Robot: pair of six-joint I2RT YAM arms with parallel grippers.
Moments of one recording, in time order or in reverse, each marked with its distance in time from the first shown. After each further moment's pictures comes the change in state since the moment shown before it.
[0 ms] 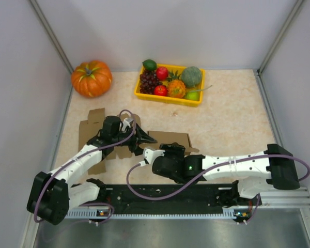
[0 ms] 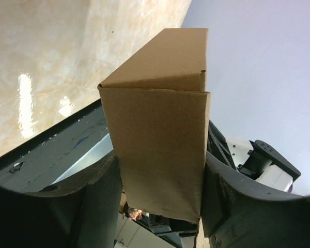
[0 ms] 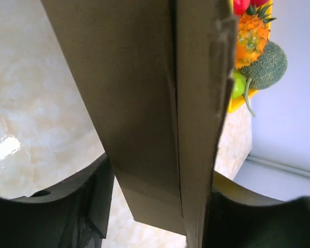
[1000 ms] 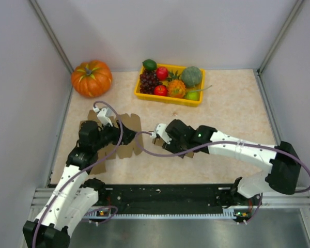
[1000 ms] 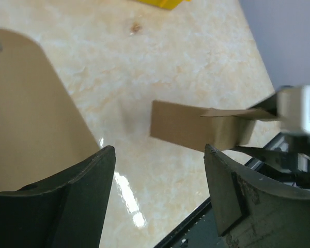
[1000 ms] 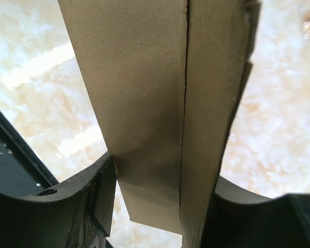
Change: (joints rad) left arm 0.162 -0.394 0.024 -0.184 -0.375 0.805; right arm -0.394 -0.055 0.067 -0.156 -0.661 0.045
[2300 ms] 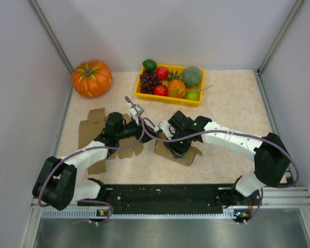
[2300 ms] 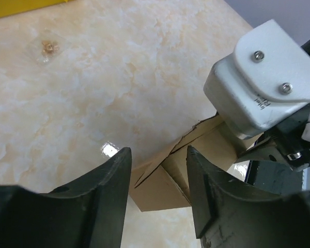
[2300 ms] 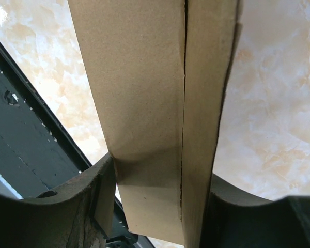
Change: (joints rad) left arm -0.193 0.531 -0.052 0.710 0.261 0.257; right arm -0.176 0.169 0.066 -0.088 -0.378 0.066
